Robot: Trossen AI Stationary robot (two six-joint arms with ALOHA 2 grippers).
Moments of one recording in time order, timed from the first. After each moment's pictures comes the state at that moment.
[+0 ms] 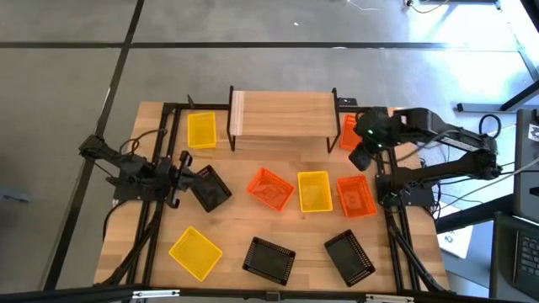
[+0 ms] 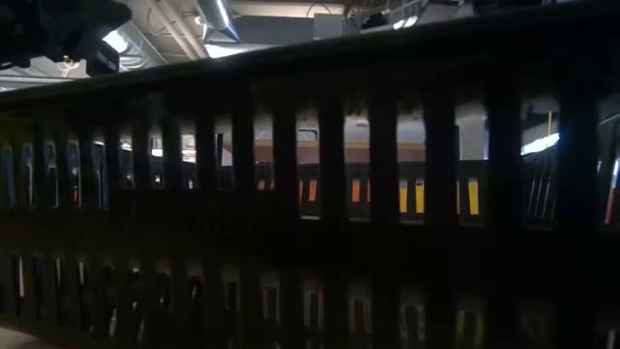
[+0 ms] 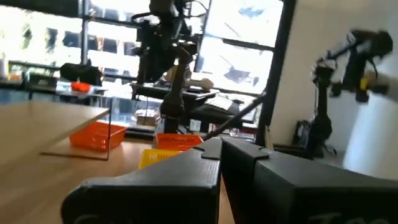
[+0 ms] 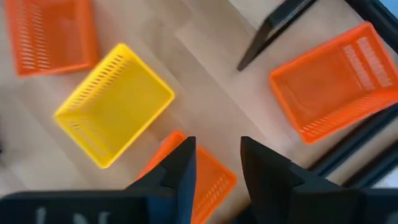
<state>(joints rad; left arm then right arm) -0.46 0.01 0.02 0.32 -0.43 -0.07 -0.25 1.07 1.27 -1.41 0.10 0.47</state>
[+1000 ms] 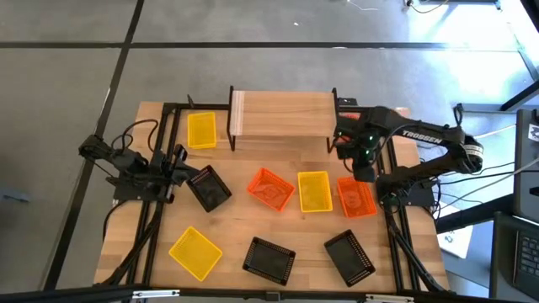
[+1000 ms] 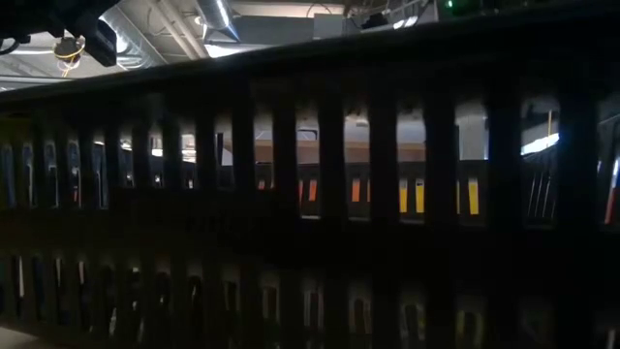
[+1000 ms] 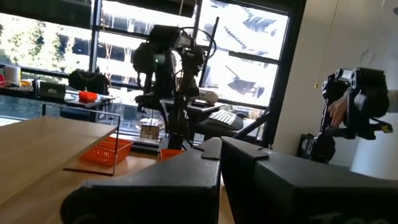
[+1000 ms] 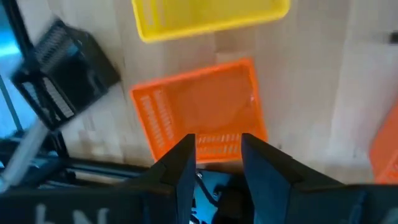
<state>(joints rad) -0.46 0.01 0.13 0.24 -0.46 -0.05 -0.33 1.30 1.17 -1.50 -0.29 -0.27</state>
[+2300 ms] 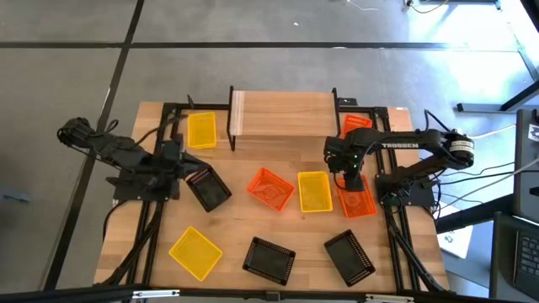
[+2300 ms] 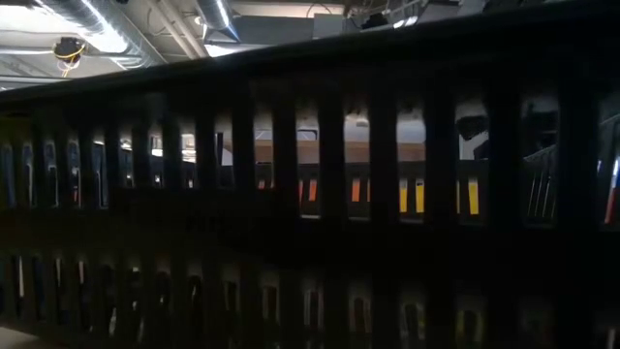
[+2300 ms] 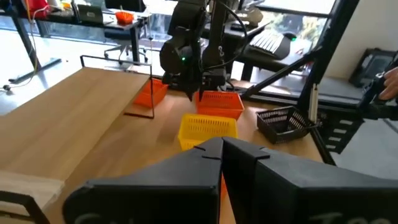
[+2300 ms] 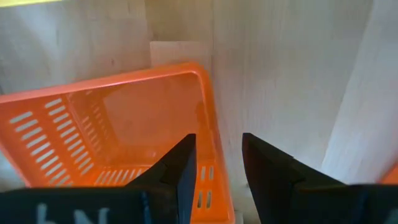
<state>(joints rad) -0.46 0.62 0.81 -0.34 -0.58 -0.21 -0.29 1.40 0.84 -1.10 -0.13 -0.30</state>
